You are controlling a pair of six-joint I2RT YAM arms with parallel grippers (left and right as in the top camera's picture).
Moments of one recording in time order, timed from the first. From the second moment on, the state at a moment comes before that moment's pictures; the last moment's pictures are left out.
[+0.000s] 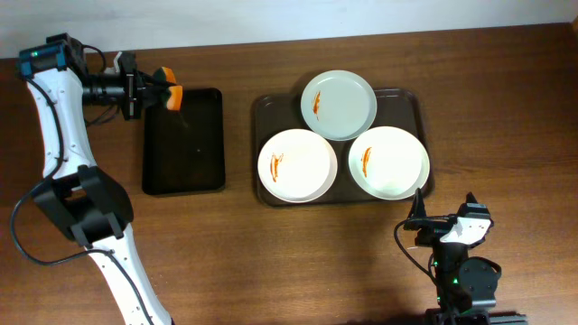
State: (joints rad) left arm 0.26 2.50 2.56 -1.63 1.13 -0.34; right arm -0.04 0.01 0.01 -0.07 0.10 0.07
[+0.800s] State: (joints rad) left arm 0.09 2.42 2.75 -1.65 0.31 -0.13; right arm -0.04 0.01 0.01 -0.07 0.10 0.07
